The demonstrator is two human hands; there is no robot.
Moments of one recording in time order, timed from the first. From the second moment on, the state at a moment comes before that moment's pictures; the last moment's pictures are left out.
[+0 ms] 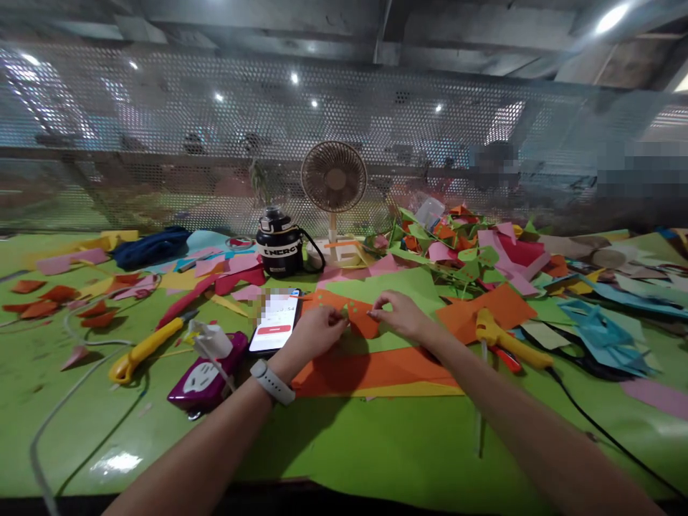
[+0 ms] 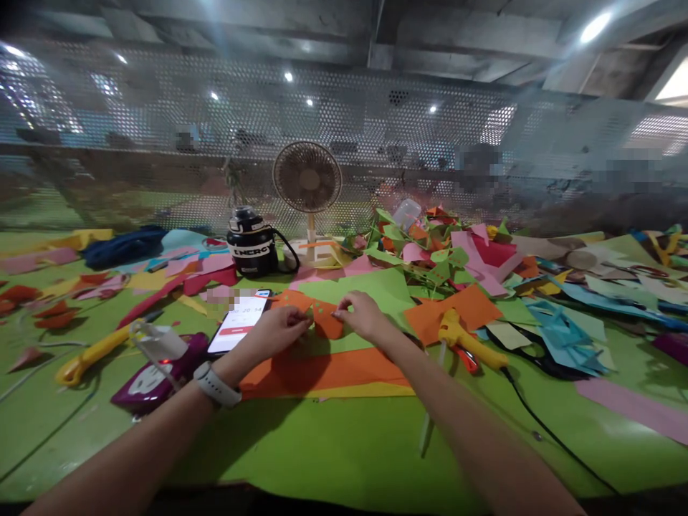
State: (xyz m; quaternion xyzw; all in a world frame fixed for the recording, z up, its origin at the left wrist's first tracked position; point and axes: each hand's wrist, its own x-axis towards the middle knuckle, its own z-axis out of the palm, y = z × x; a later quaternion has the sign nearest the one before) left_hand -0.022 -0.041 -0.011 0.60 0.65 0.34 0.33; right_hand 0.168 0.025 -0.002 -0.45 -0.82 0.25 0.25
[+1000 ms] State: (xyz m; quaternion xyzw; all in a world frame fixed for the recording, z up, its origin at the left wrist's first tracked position) left_hand 0.013 -0.058 -0.007 0.36 0.43 0.53 0.64; right_hand 0.162 0.008 -0.007 -0.43 -0.75 0.33 0.38
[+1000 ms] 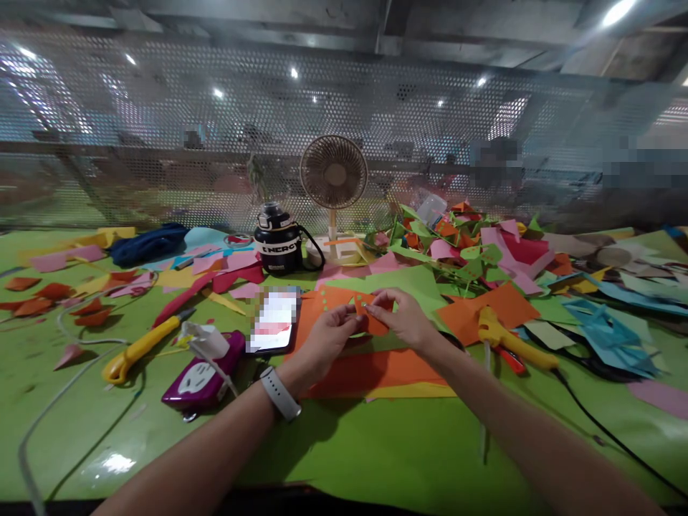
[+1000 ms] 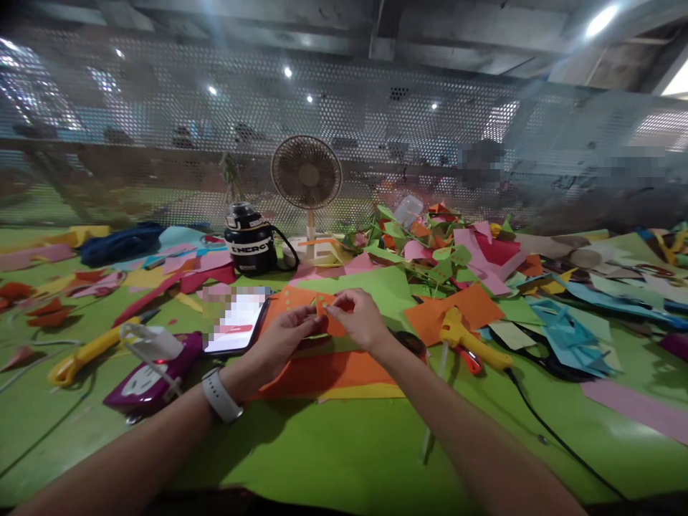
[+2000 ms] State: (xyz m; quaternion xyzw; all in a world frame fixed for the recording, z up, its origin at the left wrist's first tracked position) left_hand 0.013 -0.056 -0.016 0.37 0.42 0.56 0.60; right_hand 0.156 -0.002 -0.012 -0.43 -0.74 0.29 0.43
